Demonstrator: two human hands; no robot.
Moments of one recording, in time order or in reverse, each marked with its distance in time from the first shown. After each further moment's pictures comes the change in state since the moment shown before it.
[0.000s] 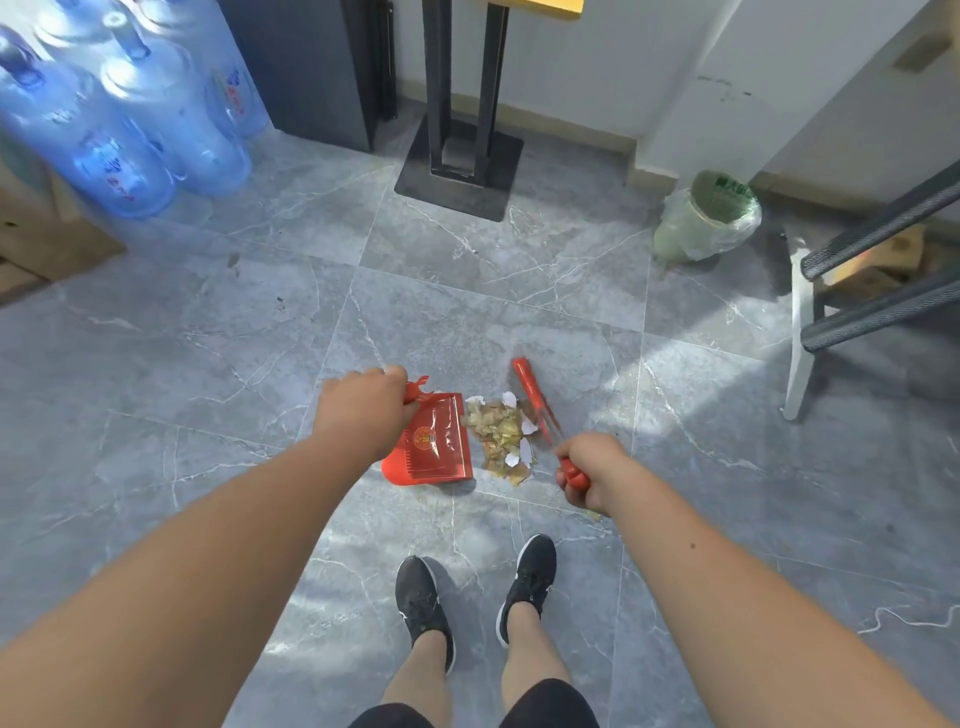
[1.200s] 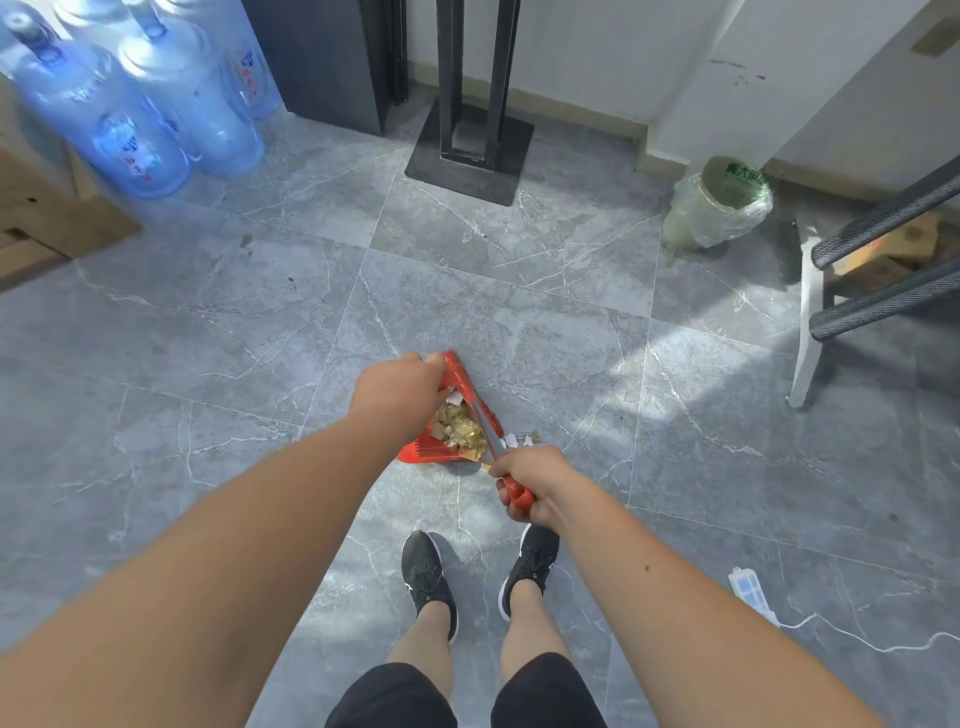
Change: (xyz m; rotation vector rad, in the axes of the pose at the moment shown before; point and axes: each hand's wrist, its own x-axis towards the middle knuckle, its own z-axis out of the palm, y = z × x) left_hand -0.024 0.027 0.006 -0.002 -0.019 0.083; right_hand -0.033 0.056 0.058 -0.071 -0.227 0.017
